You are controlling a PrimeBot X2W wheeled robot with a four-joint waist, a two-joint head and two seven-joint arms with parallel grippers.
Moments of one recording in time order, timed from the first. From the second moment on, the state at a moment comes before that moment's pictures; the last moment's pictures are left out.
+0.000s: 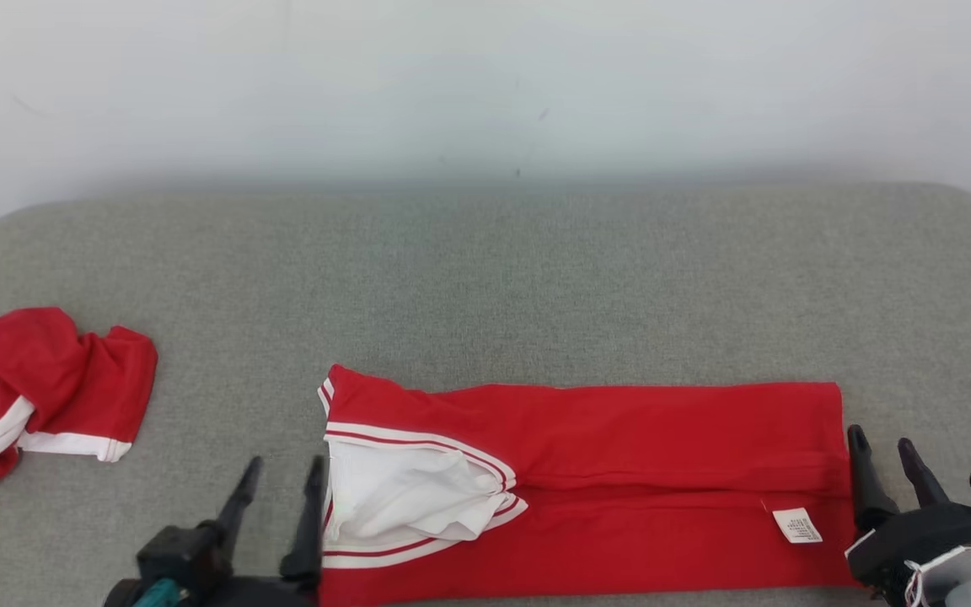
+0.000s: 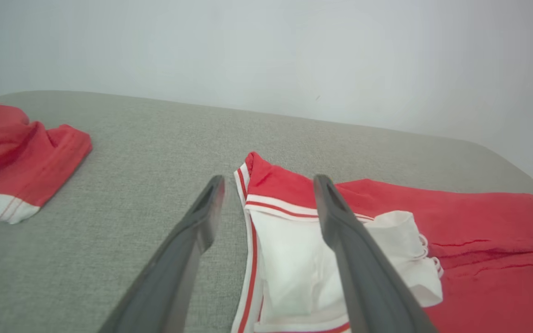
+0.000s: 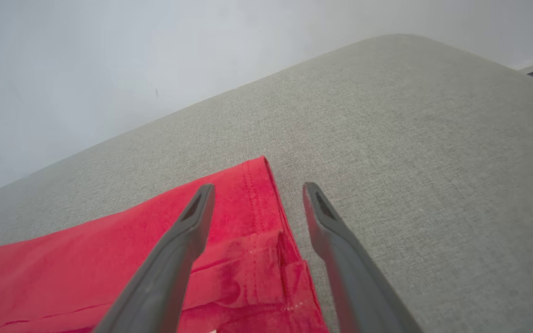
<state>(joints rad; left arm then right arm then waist) -0.18 0.29 -0.47 0.27 -0.61 0.09 -0.26 -0.30 -0.35 0.19 0.73 0.74 0.13 -0.26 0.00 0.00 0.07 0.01</state>
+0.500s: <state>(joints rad) 0.01 0.31 -0.20 0.12 -0.37 0.16 -0.26 -0.29 -0.34 0.14 0.86 0.60 0.13 -0.24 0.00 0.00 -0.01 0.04</state>
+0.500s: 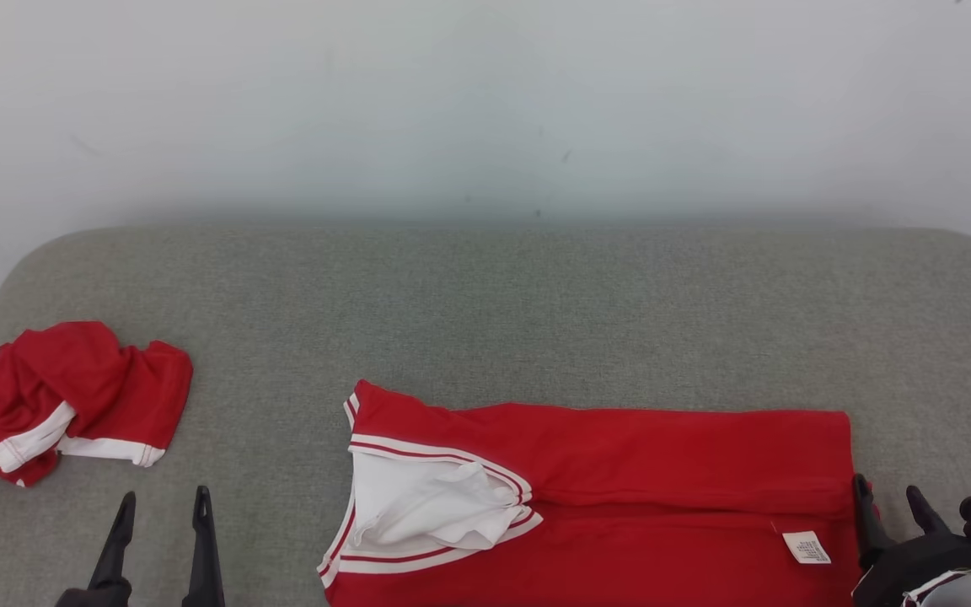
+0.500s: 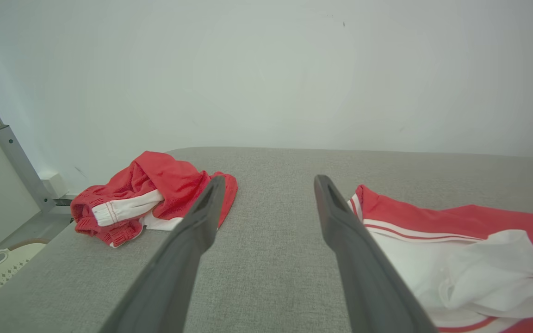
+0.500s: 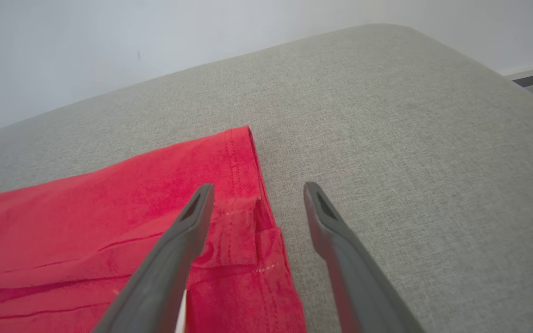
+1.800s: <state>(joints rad) 0.06 0.20 -0.07 0.18 -0.21 -0.01 -0.26 -0.48 -0.41 0.15 1.24 0.60 0.13 -0.24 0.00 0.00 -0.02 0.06</state>
